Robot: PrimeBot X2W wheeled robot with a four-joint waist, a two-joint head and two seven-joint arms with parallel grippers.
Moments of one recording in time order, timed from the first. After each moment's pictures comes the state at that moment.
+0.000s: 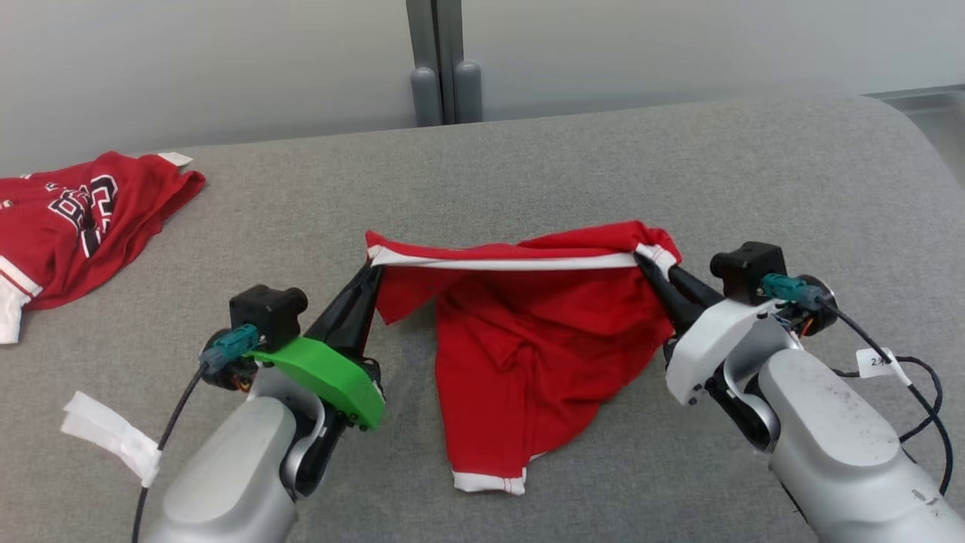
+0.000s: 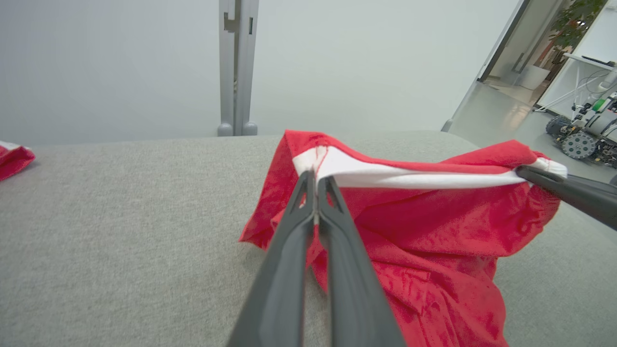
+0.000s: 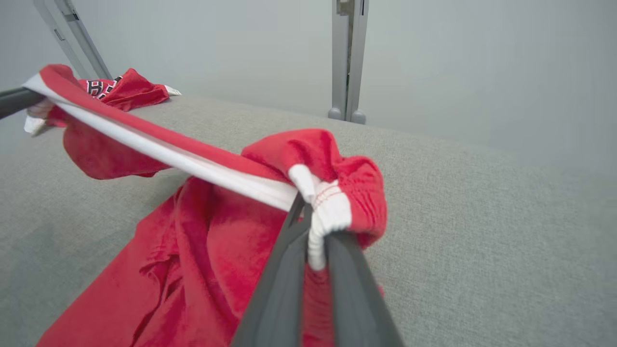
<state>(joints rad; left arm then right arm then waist) -0.51 0.22 -0.64 0.58 -0.73 -0.13 -0.26 -0.54 -0.21 0.46 0.57 0.42 0.13 -0.13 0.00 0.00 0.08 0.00</state>
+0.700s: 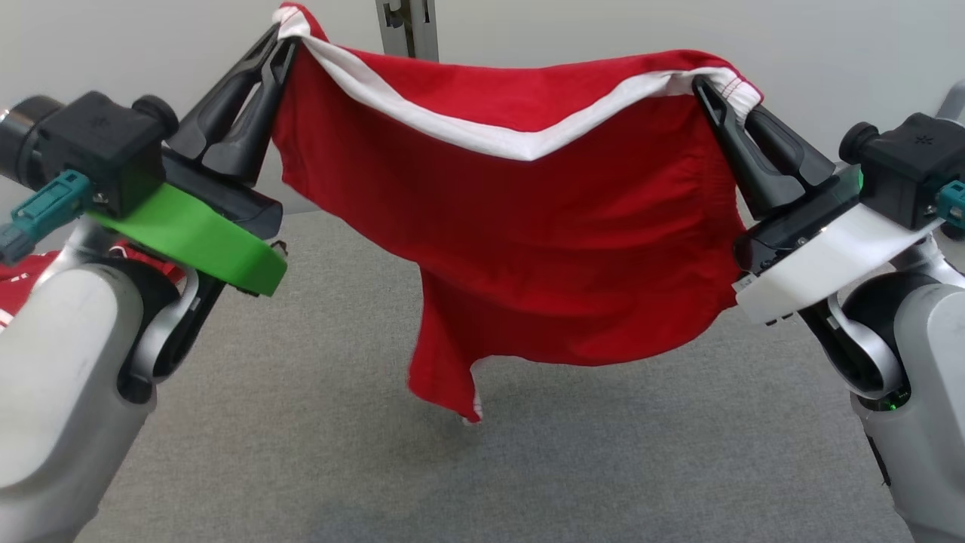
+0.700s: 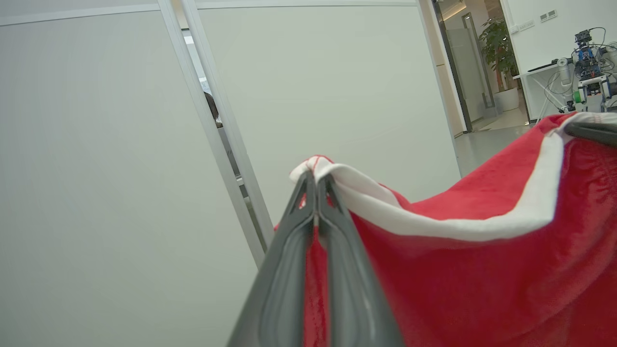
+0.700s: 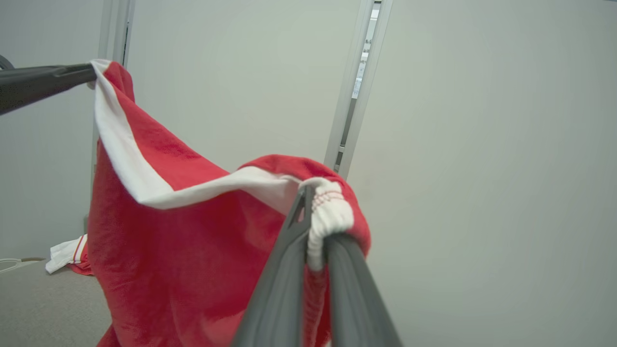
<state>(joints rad) -0.71 0.55 -0.56 -0.09 -0.61 -0.02 0.01 -0.50 -0.29 0.23 -0.23 0.36 0.13 0.19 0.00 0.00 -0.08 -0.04</state>
